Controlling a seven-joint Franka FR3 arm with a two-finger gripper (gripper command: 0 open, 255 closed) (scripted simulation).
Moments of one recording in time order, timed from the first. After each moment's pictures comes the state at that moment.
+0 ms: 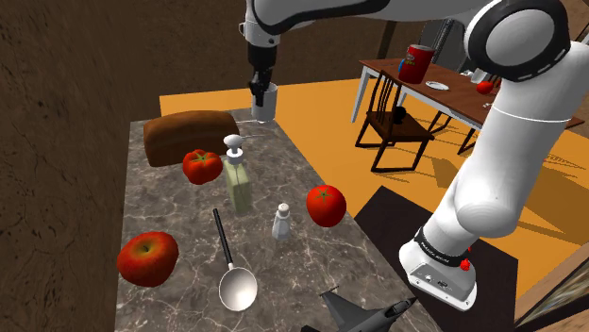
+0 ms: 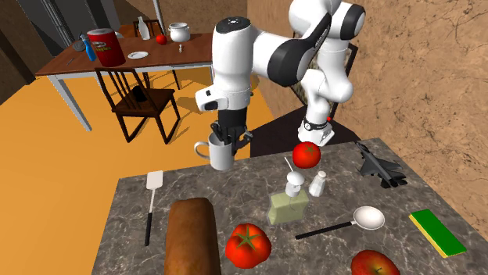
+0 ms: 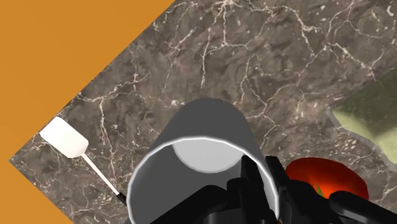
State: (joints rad) arm 0.11 0.16 0.10 -1.63 -0.03 1.85 -0.25
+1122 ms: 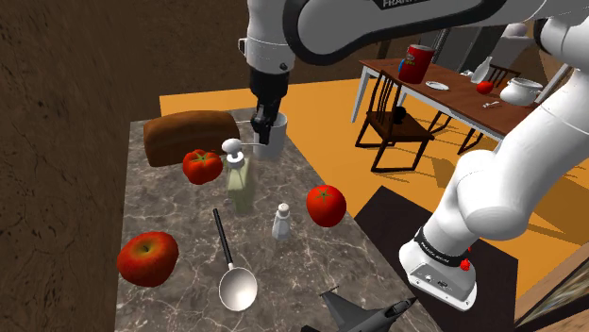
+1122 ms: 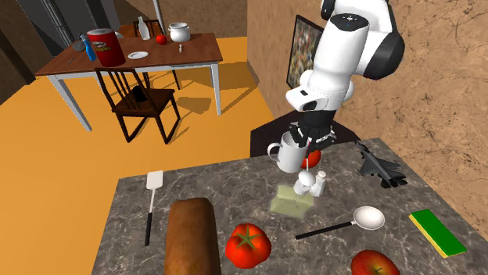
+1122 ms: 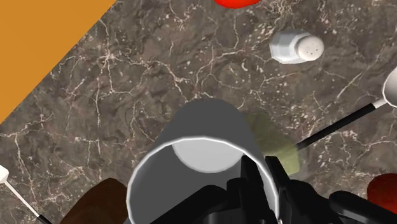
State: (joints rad) arm 0.27 -0.18 0.26 -2.02 0.02 1.91 0.05
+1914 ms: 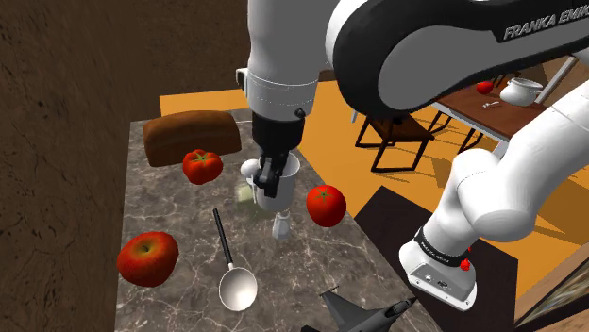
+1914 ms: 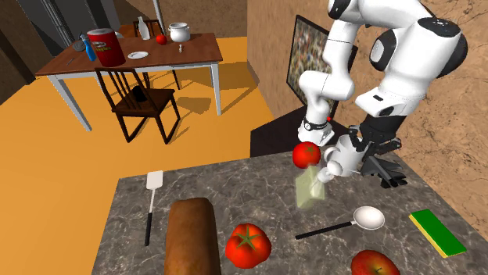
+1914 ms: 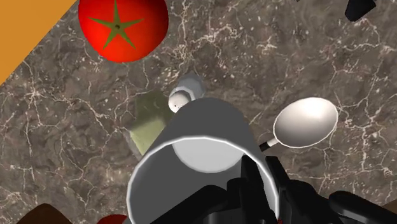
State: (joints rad) arm 0.39 -0.28 0.43 -2.10 0.08 1.89 0.31
